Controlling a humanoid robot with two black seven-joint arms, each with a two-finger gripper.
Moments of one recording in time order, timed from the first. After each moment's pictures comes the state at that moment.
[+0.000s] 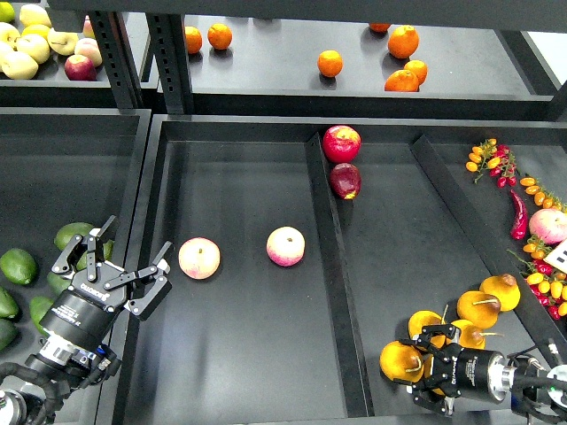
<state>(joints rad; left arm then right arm) 0.25 0.00 -1.44 -1.38 -0.34 -0.49 0.49 0.28 -0.55 0.55 0.87 0.18 0.43 -0.49</state>
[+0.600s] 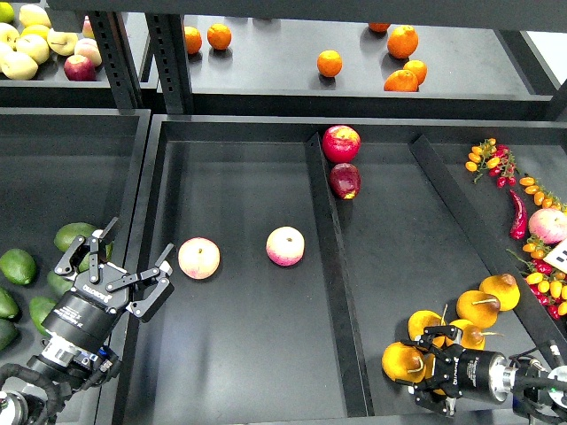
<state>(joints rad) 0.25 0.00 -1.42 -1.38 -0.34 -0.49 0.49 0.29 -0.54 0.55 0.86 0.18 0.43 -0.49</state>
